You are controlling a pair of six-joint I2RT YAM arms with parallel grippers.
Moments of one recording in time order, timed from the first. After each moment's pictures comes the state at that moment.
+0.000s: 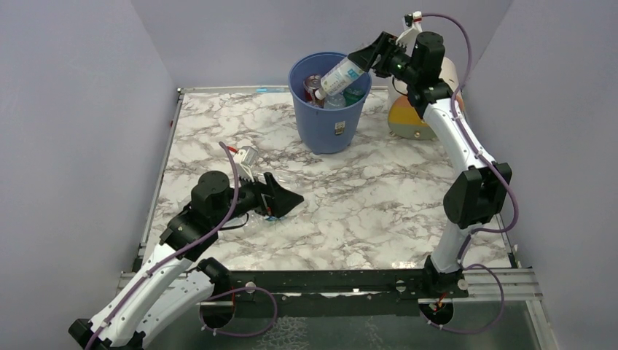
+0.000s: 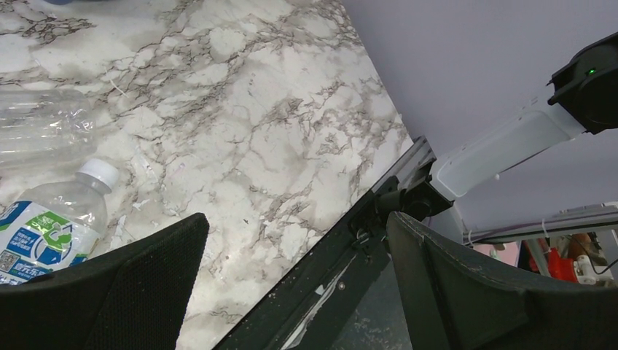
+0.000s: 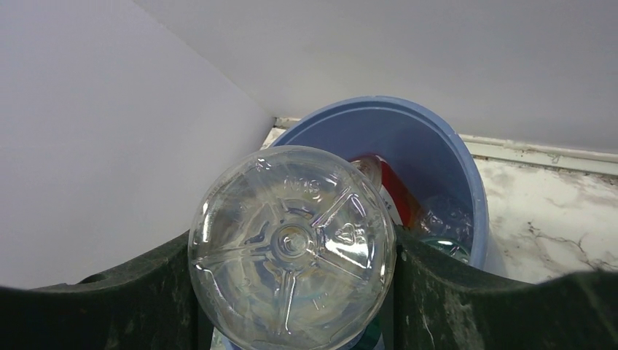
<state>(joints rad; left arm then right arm) -0.62 0.62 0.73 -0.38 0.32 -0.68 0.22 1.84 1.83 -0.03 -0.46 0.58</state>
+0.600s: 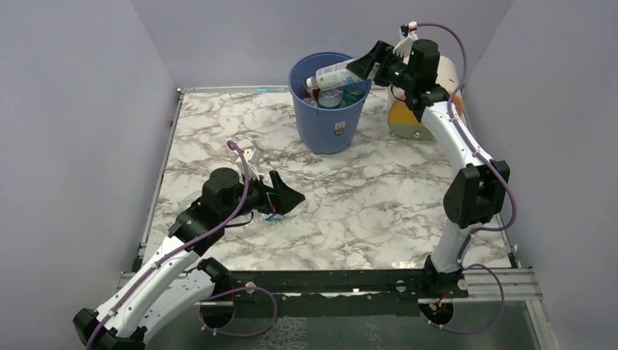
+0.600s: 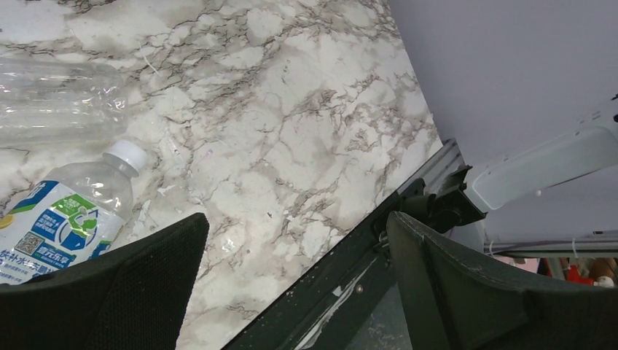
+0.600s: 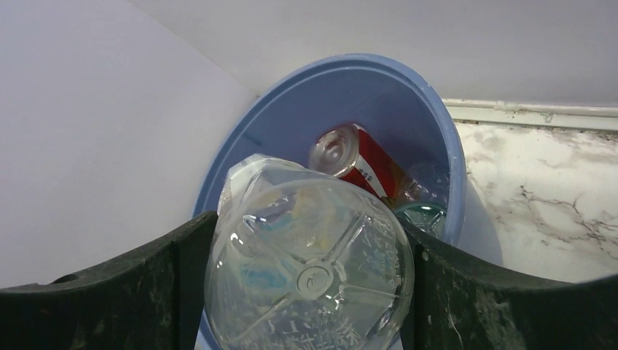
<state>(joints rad) -0.62 0.68 0.70 -0.38 0.27 -0.68 0.21 1.84 1.76 -0.04 -0.46 0.58</state>
